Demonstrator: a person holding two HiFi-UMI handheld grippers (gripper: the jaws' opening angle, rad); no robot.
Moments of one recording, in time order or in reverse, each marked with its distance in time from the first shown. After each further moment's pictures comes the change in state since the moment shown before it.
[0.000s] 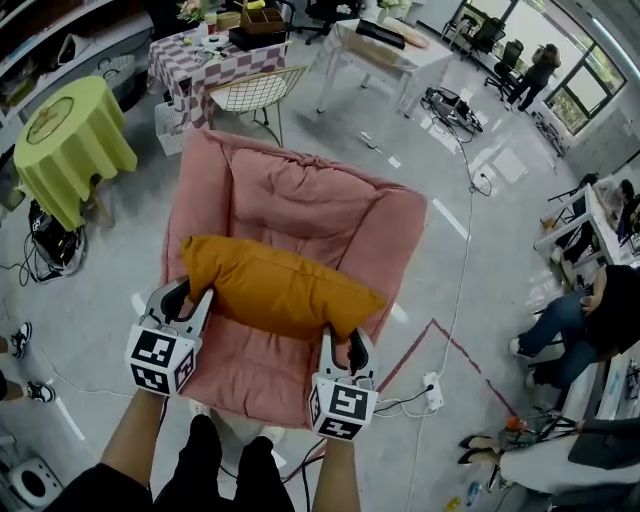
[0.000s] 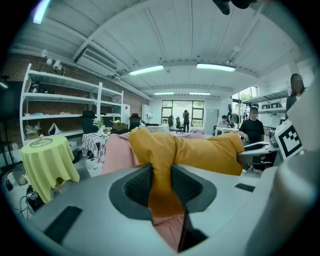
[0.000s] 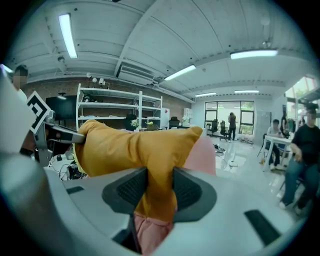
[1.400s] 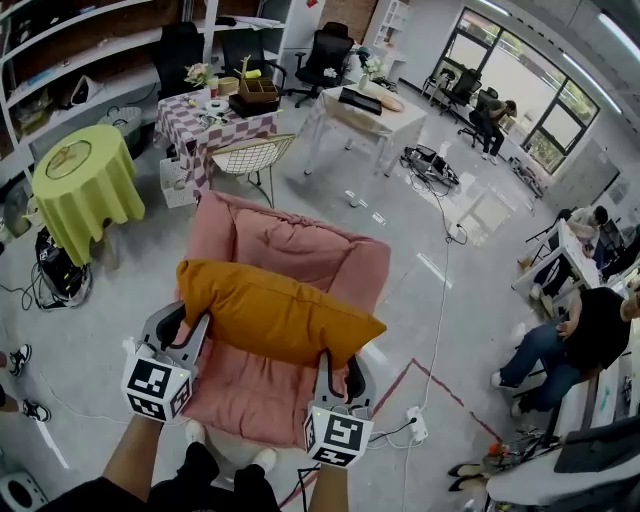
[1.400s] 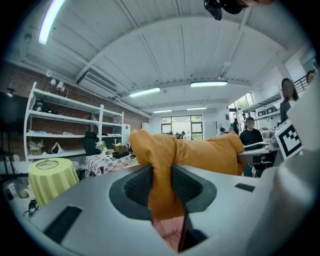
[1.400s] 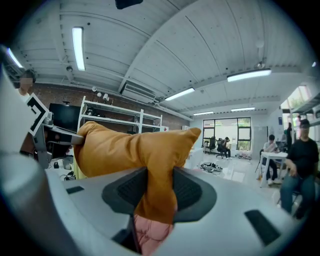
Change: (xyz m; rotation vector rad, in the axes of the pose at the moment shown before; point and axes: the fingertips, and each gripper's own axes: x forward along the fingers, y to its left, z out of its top) left arm -0.123 -0.031 0.131 0.043 -0.203 0.020; right arm -0.124 0.005 0.131 -0.039 -0.193 -0.032
